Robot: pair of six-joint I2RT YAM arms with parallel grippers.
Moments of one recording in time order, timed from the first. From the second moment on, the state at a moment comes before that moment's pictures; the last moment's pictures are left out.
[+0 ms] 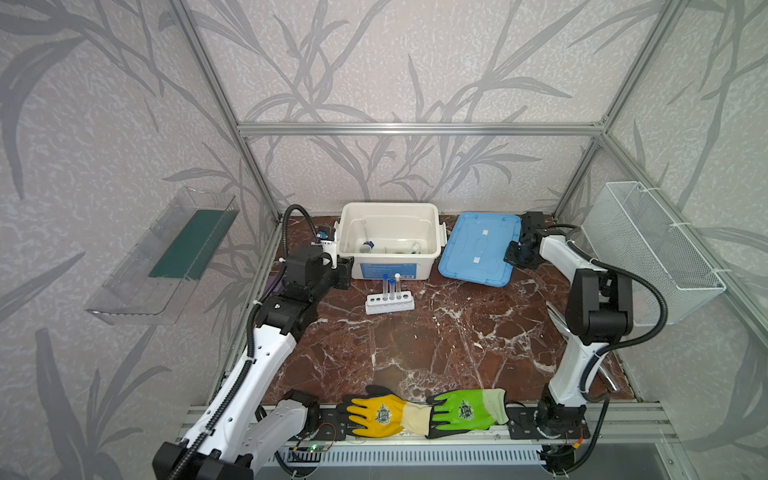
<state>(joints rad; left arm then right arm) -0.25 0.98 0.95 -0.42 0.05 -0.13 -0.01 1.92 1.46 -0.68 -0.01 0.42</state>
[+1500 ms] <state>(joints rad) -0.41 1.47 1.19 0.03 0.77 -0.42 -0.01 1.20 1.56 -1.04 -0.07 0.30</state>
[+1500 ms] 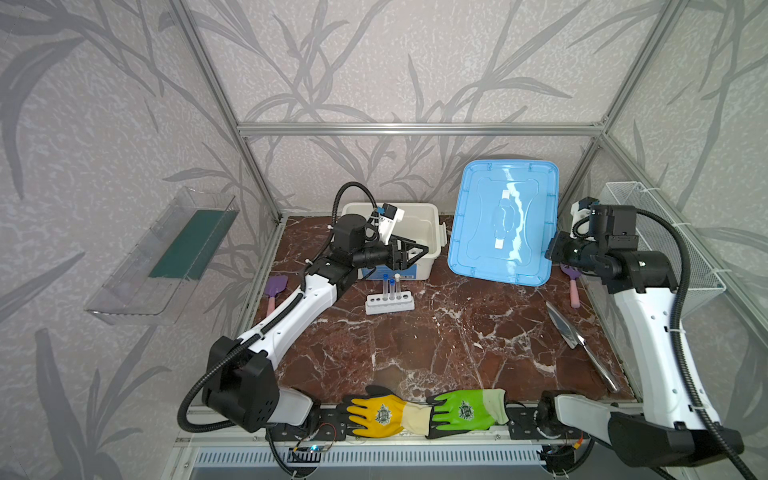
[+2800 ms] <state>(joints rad) -0.52 1.72 1.43 0.20 0.95 -0.55 0.11 1.13 1.48 -0.99 -0.18 0.23</state>
